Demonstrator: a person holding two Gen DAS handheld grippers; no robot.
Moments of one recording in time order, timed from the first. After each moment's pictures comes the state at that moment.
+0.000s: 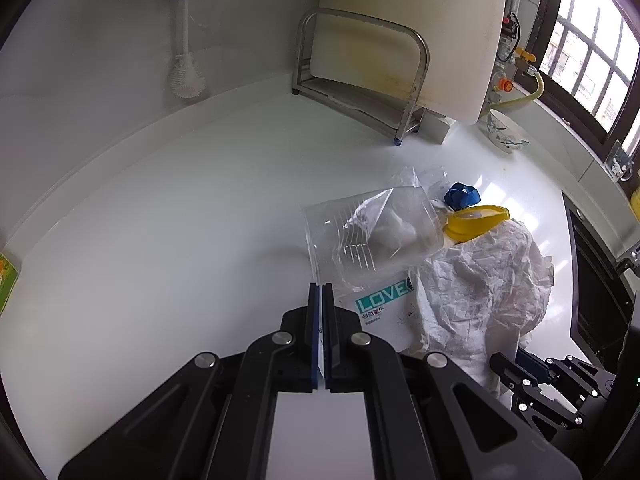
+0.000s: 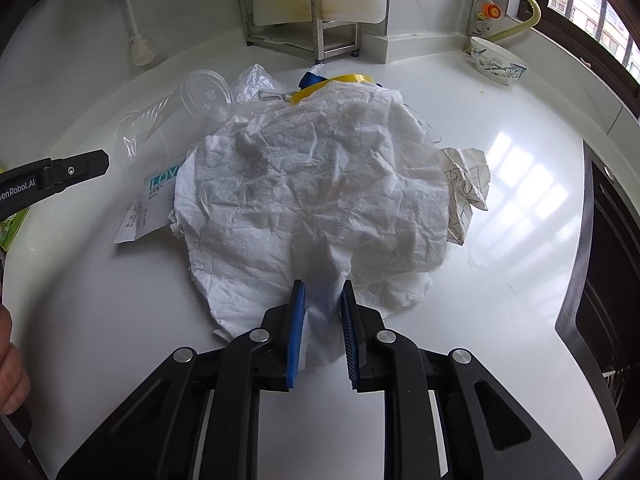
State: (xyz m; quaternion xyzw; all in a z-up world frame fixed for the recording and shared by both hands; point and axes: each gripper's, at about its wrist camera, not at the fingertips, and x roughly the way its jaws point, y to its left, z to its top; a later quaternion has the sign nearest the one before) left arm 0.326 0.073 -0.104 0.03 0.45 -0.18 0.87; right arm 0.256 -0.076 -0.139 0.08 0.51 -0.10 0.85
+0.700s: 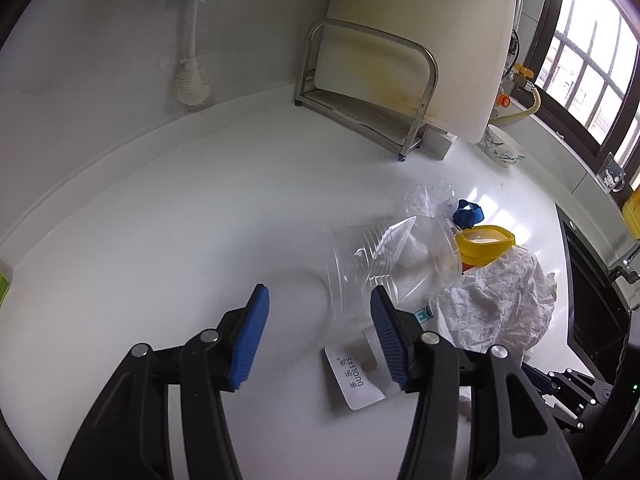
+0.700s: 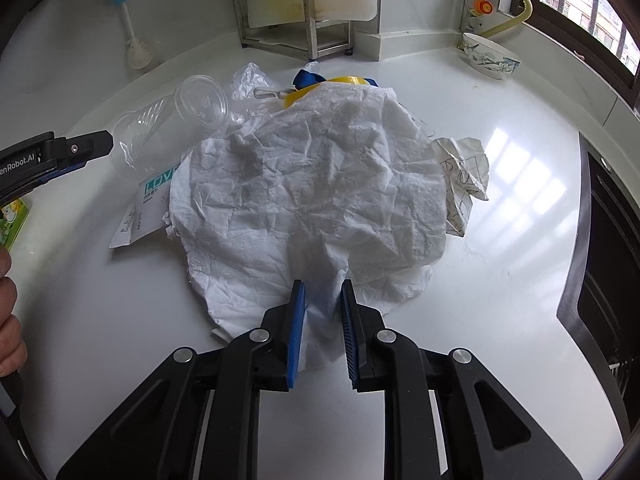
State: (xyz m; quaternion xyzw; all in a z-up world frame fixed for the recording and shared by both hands) left arm 0.343 0.088 -0.106 0.01 0.44 -0.20 0.88; right arm 0.252 -0.077 -0.142 0.08 0.51 -0.11 0.85
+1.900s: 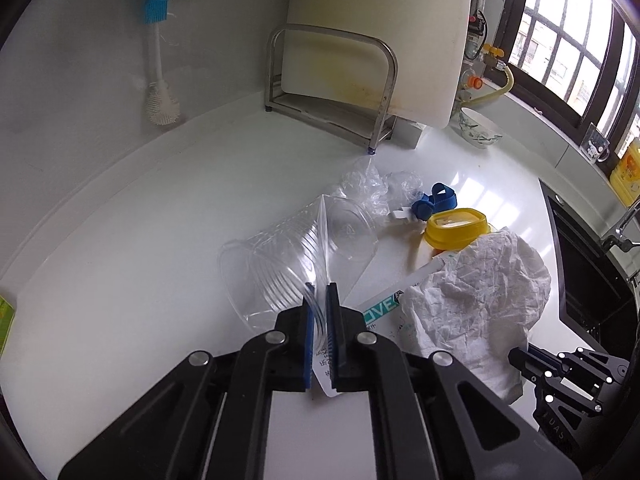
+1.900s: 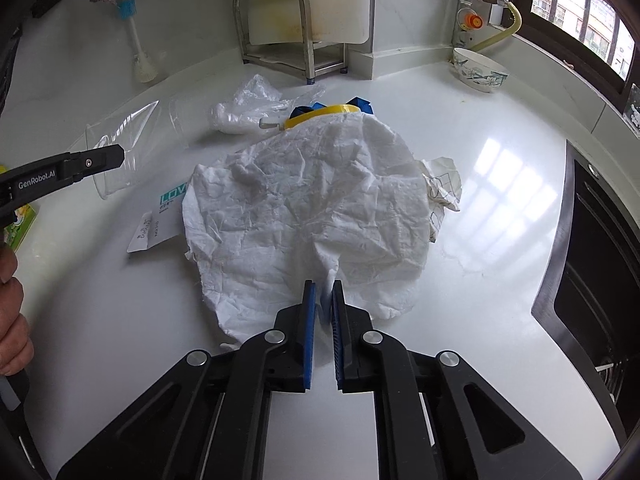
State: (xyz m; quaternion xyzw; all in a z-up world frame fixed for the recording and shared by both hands) left arm 0.322 0.069 -0.090 0.05 0.43 -0.23 0.87; right arm 0.235 -0.072 -0.115 0.09 0.49 -0.12 0.86
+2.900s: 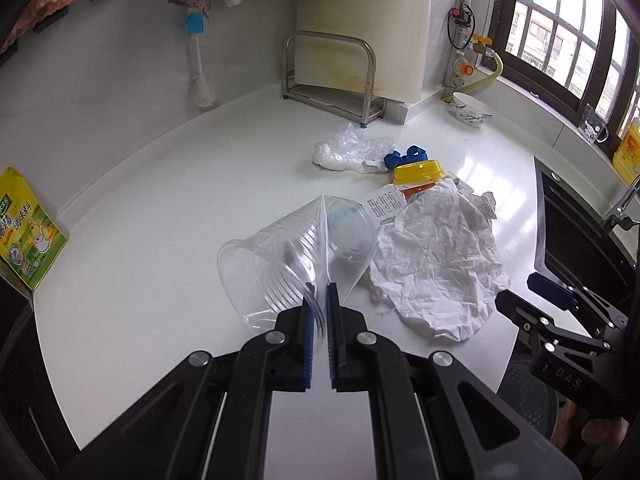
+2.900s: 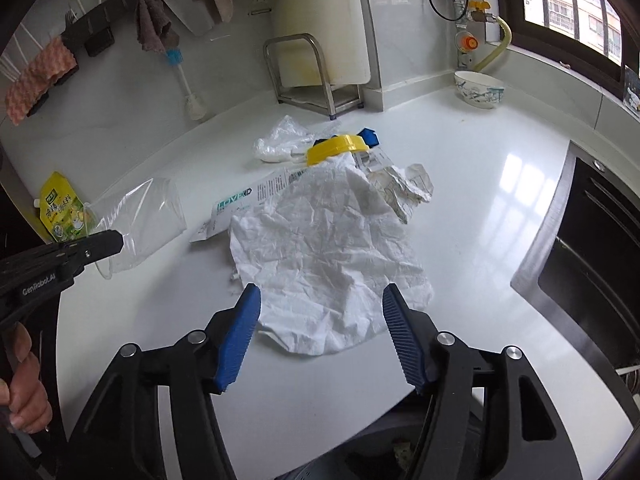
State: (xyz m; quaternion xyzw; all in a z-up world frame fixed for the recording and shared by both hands) left arm 0.202 0.077 -0.060 0.07 0.44 -0.17 0.88; right arm 0.175 -0.082 -0.086 0.11 0.43 -0.05 0.90
